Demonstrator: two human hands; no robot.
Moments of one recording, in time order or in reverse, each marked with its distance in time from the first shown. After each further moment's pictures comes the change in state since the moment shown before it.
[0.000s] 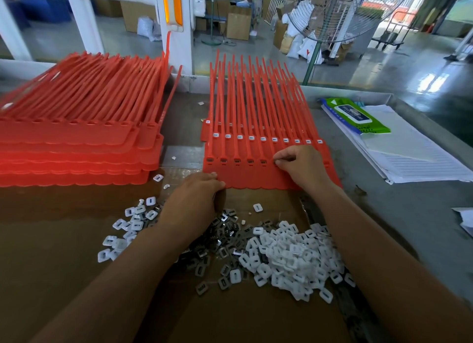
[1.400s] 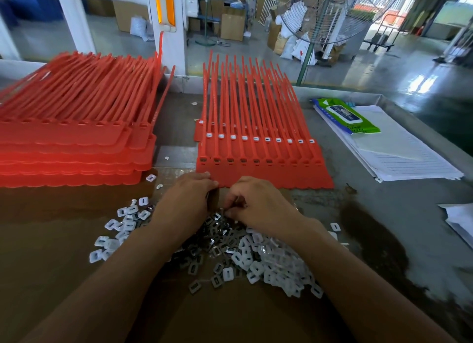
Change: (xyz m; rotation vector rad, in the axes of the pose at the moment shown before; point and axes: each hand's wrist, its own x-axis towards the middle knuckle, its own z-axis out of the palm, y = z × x) left_hand 0.001 0.001 -0.002 0.000 -0.021 0.014; right_hand -0.074 -0.062 0.013 -0.070 -0.408 -0.321
